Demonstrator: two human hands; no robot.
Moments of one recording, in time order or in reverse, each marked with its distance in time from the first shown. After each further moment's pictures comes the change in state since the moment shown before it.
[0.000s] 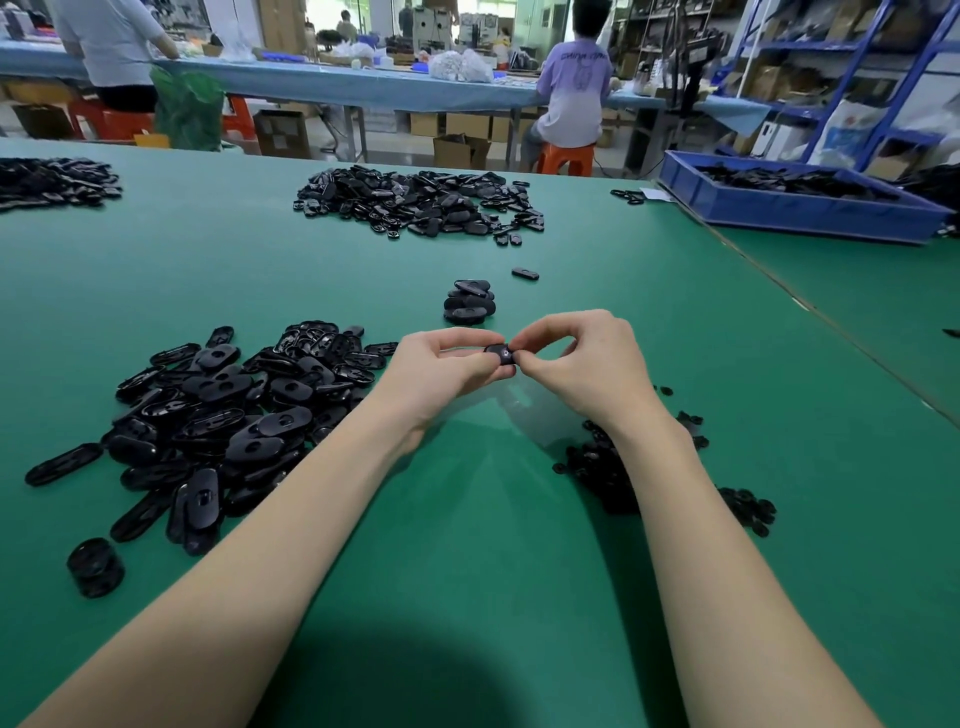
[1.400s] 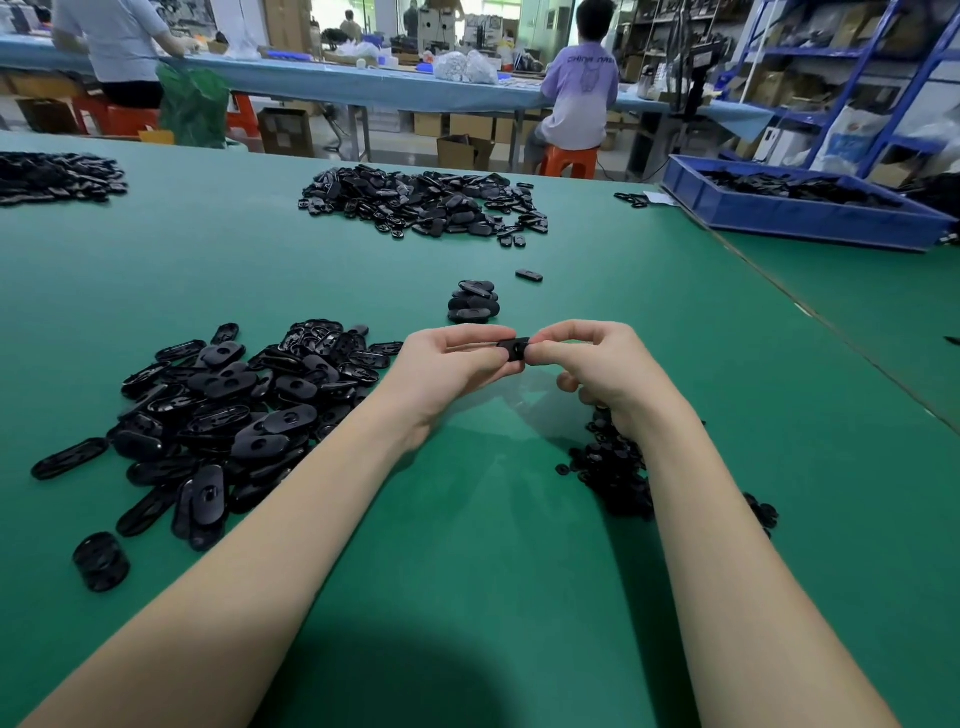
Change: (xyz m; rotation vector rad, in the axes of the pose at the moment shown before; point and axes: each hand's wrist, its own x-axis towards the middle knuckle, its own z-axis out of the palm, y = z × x) left_hand 0.001 0.003 0.000 -0.080 -0.042 -0.017; right_hand -0.001 -0.013 -0.011 0.467 -0.123 0.404
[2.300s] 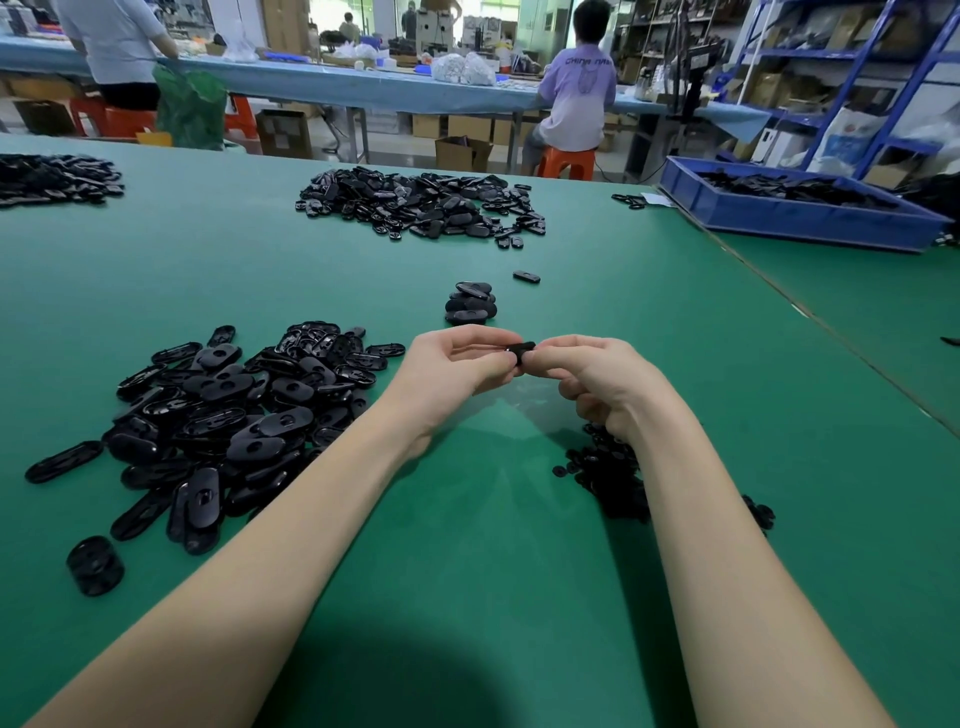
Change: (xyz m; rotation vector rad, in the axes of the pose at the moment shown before) left_hand -0.004 -0.003 0.006 0.153 0.004 0.091; right_hand 0.009 0.009 -0.002 0.122 -0.043 0.188
